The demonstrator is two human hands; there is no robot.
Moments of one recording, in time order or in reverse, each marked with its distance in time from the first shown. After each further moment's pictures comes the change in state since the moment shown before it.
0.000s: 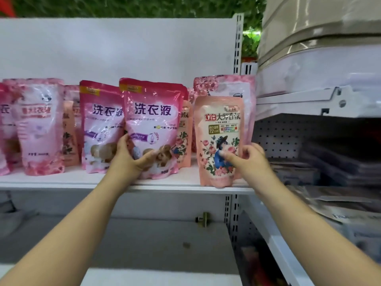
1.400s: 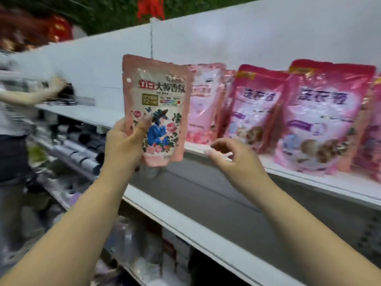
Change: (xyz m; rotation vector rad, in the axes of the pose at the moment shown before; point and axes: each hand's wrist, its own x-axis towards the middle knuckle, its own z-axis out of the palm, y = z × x) left_hand -0.083 -0.030 -0.231 -0.201 0.622 0.119; right_hand -0.109 -0.129 0.212 0.089 -0.526 -0.668
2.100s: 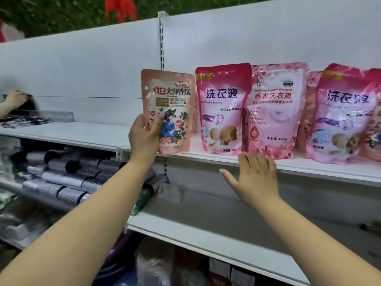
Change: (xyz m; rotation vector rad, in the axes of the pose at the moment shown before) left_hand 0.223 -0.134 -0.100 0.044 -0.124 0.032; right_hand 0.094 0.000 0.208 -0.921 0.117 0.339
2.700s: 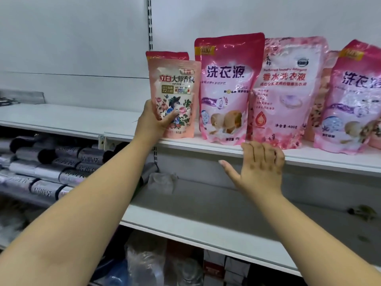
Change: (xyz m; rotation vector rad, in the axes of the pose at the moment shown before) left_hand 0.039 -0.057 0.030 0.282 -0.320 -0.039; right_hand 0.007 -0.005 0.024 -0.046 0.175 0.064
